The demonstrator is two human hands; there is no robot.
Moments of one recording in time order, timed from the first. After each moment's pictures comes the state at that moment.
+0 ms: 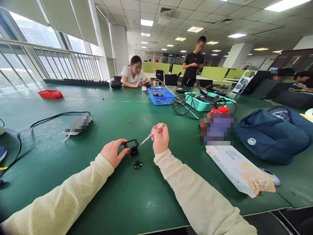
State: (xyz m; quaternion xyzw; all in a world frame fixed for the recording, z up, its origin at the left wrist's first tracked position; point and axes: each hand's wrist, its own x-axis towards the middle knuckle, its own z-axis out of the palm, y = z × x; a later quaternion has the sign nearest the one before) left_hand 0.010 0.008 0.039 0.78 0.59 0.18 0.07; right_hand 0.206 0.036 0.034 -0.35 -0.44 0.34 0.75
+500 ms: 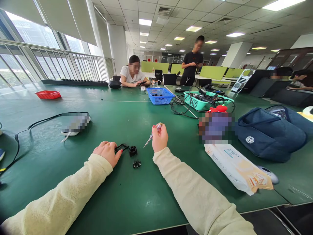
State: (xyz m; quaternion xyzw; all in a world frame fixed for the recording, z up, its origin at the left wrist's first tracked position) left_hand 0.001 0.007 0.036 0.75 0.65 0.07 -0.03; right_hand 0.212 0.047 0.026 -0.44 -0.42 0.30 0.73
